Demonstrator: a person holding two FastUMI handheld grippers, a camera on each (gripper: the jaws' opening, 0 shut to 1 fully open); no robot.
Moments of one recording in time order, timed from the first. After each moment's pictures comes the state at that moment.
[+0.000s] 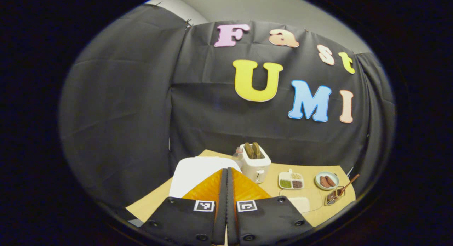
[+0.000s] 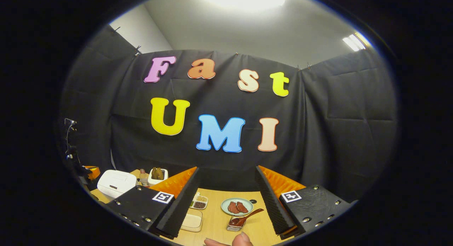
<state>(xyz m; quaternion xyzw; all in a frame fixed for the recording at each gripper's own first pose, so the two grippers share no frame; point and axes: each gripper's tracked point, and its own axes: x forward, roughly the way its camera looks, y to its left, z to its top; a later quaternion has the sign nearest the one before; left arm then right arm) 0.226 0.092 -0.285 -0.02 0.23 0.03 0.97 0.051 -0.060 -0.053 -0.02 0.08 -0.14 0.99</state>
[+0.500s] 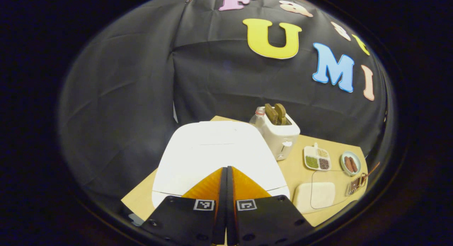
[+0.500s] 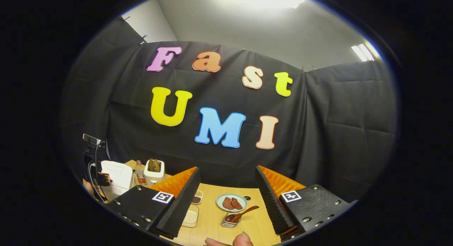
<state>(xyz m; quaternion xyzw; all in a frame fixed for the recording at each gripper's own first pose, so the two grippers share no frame) 0.272 0.119 -0.419 0.01 0.35 0.08 0.93 0.056 -0.044 -0.056 -0.06 0.10 -0.15 0.98</state>
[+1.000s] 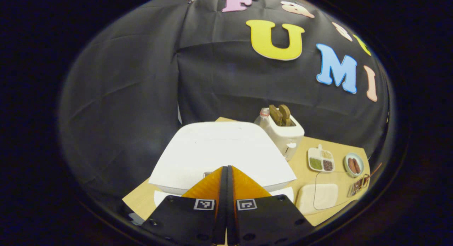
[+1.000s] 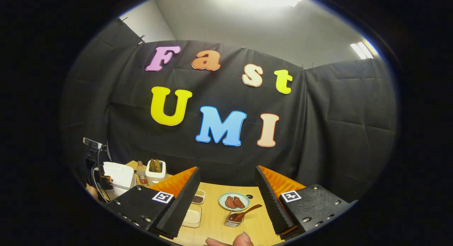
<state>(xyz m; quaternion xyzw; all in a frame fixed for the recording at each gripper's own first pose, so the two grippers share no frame) 0.278 0.119 -0.391 0.00 0.30 0.08 0.95 0.061 -0.038 -0.058 -0.04 0.11 -0.15 0.98</state>
